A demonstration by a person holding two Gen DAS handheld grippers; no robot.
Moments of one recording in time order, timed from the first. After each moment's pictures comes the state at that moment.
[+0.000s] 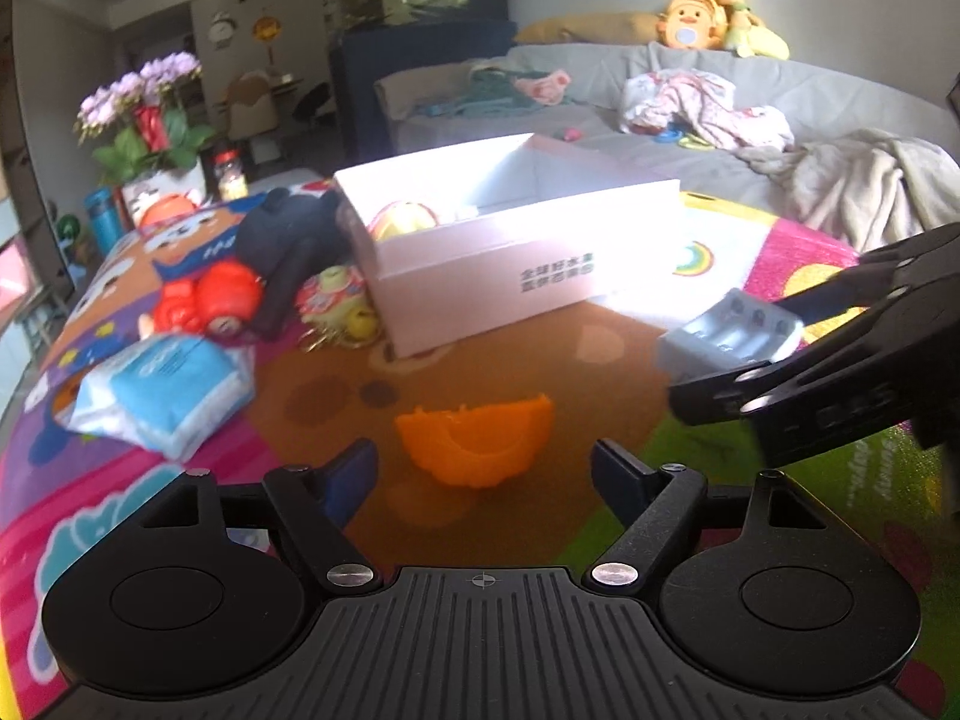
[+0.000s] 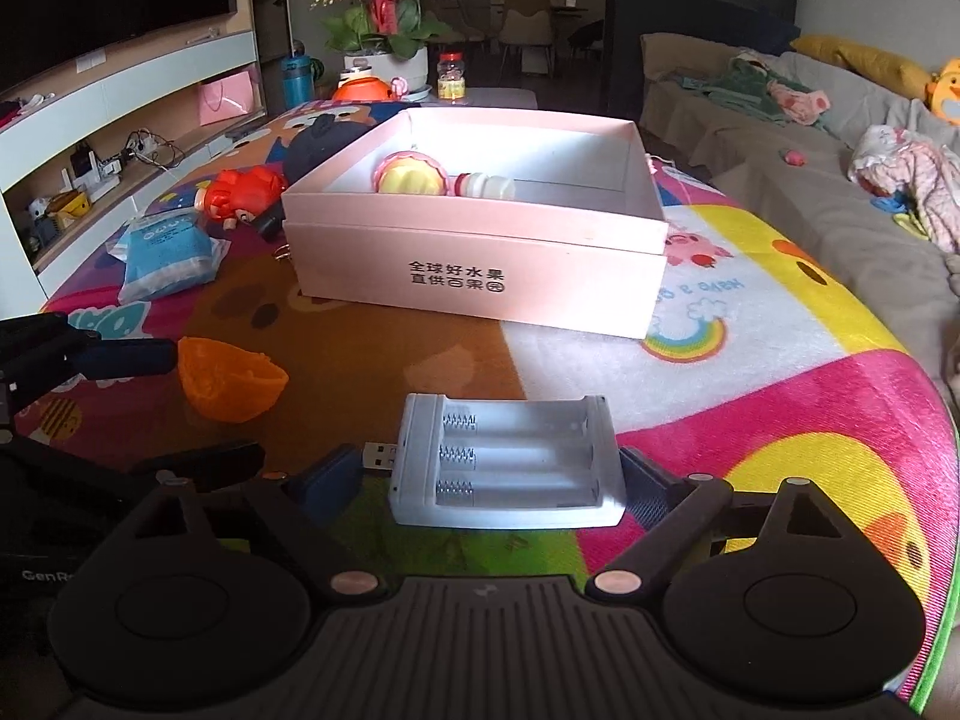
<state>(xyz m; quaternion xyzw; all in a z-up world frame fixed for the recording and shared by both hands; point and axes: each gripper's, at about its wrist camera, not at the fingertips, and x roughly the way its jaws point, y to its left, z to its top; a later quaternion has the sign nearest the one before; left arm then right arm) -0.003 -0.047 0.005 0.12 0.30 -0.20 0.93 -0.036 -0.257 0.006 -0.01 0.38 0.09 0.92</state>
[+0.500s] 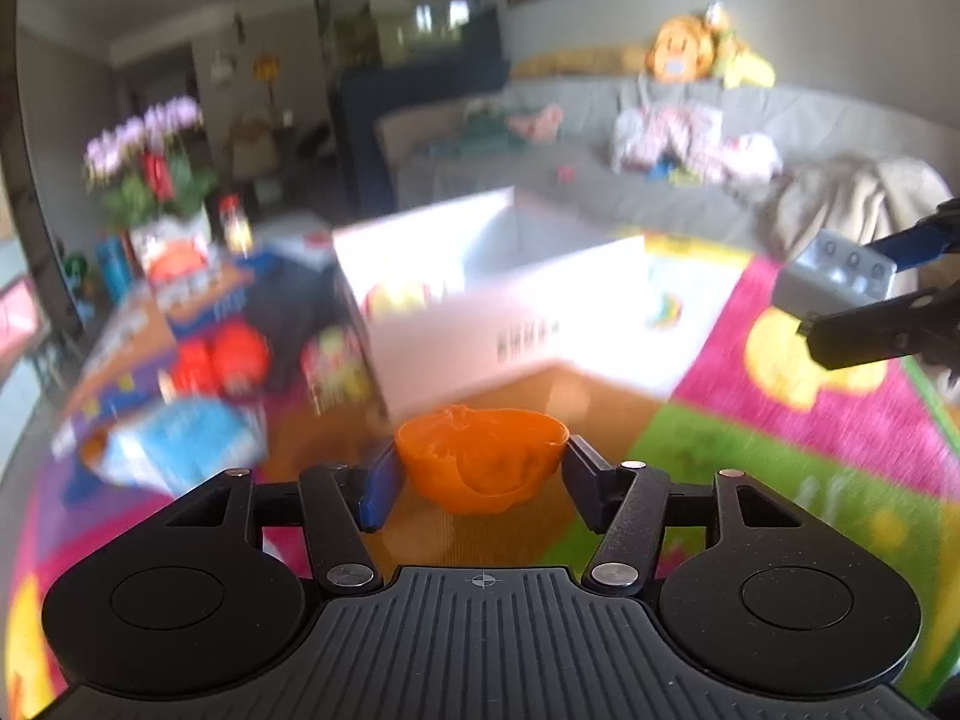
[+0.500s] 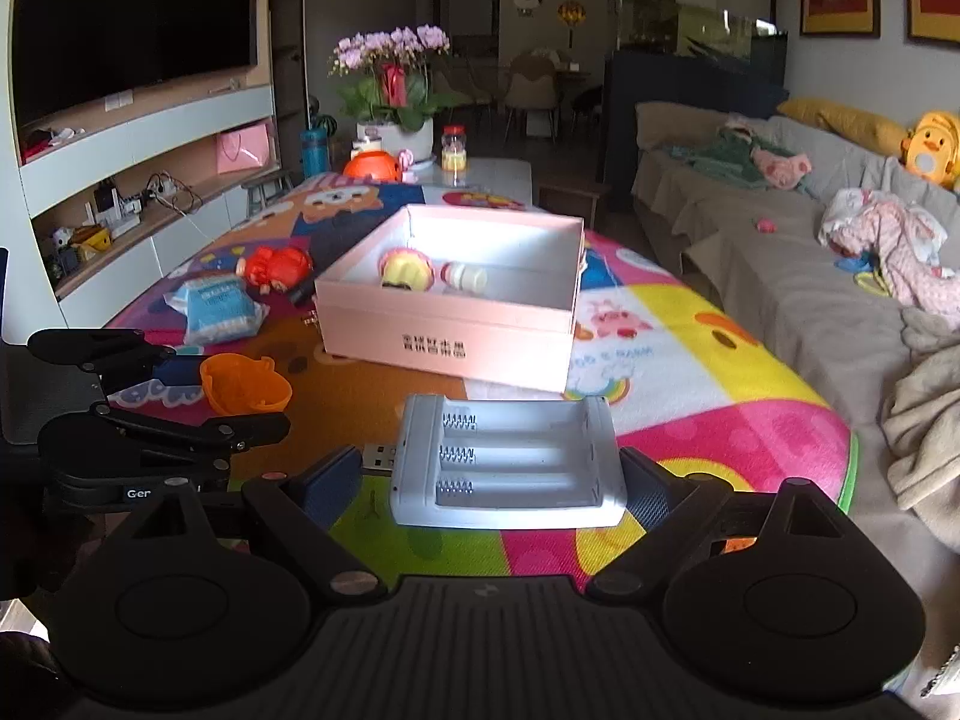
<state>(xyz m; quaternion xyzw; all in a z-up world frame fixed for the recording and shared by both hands) -0.036 -0.052 0.048 0.12 0.24 -0.21 0.94 -0.115 -0.287 0.081 -0.03 0.29 0.09 0.95</state>
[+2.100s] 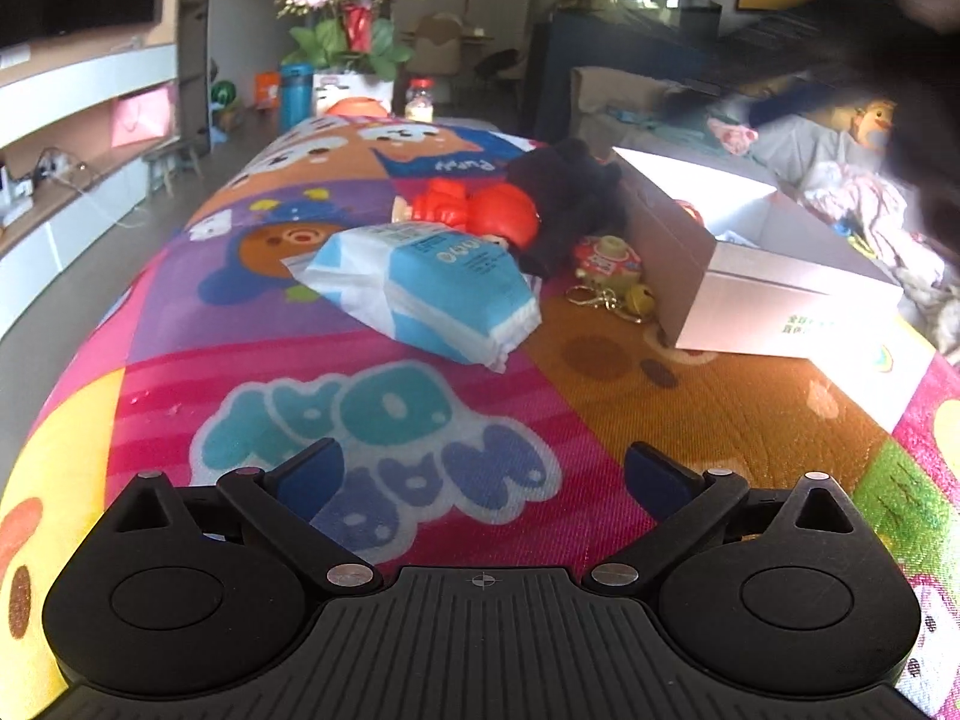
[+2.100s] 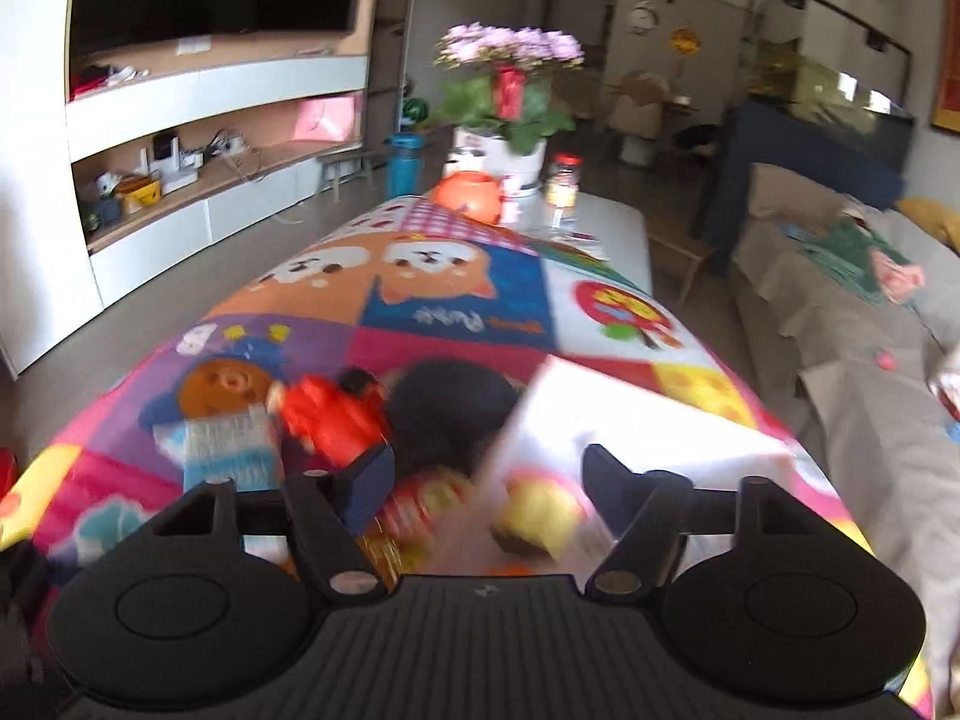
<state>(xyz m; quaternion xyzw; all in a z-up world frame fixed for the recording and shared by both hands) 0.016 0.068 -0.002 -0.04 0.33 -0.06 0.94 0.127 -0.111 0.101 -0.13 0.31 0.17 0.93</state>
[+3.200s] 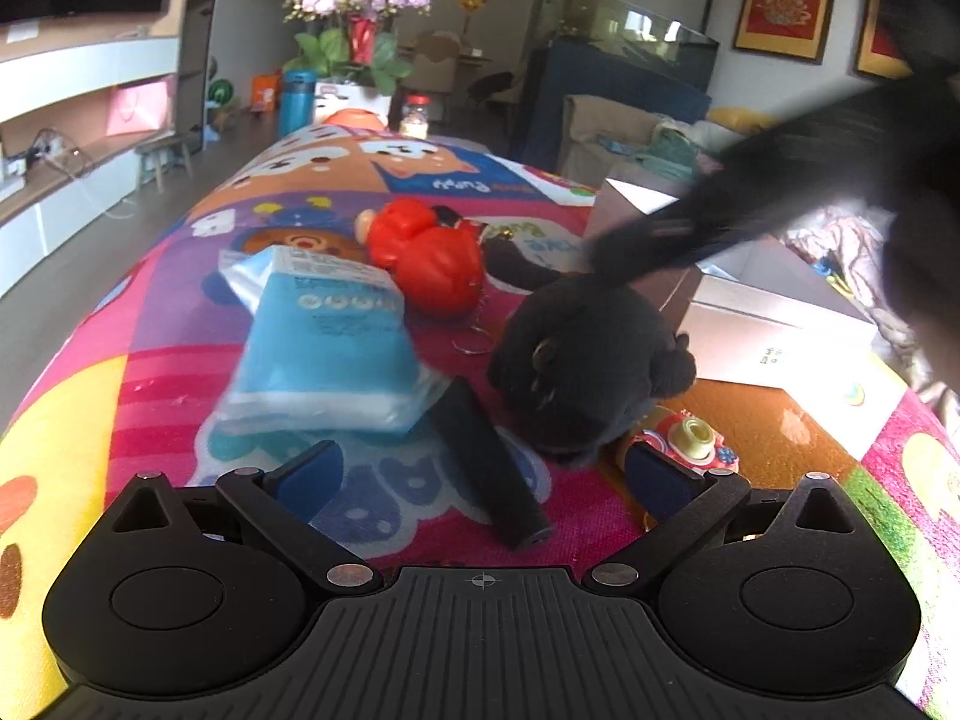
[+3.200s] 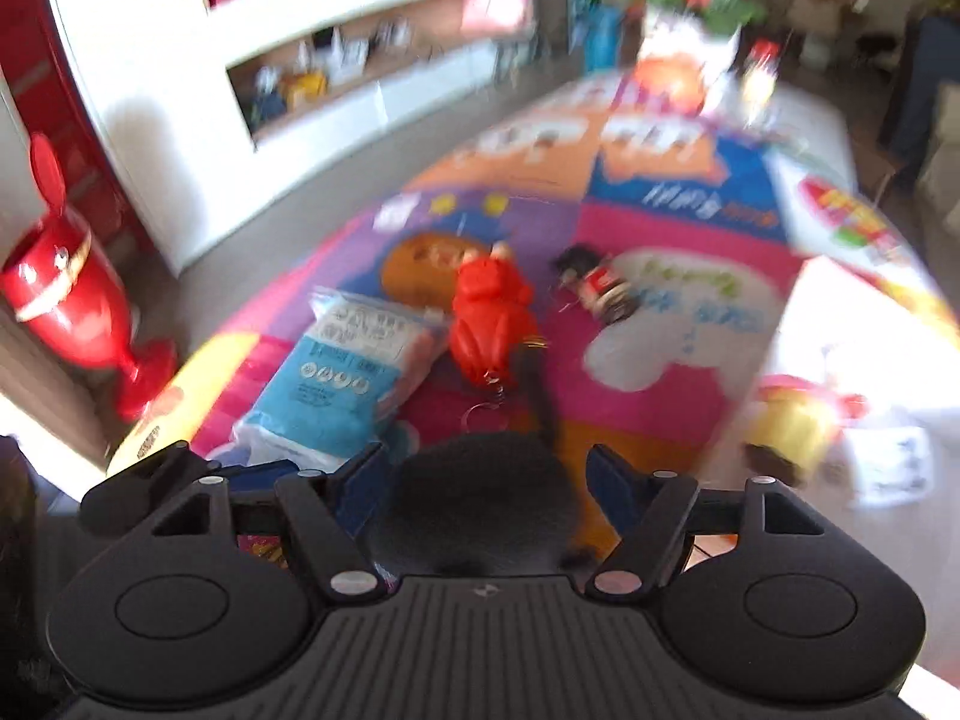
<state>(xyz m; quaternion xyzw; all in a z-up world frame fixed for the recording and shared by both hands) 0.009 0.079 0.001 -0.08 0.31 -0.07 0.94 0.066 -0.108 0.080 -0.11 0.38 0.31 0.86</state>
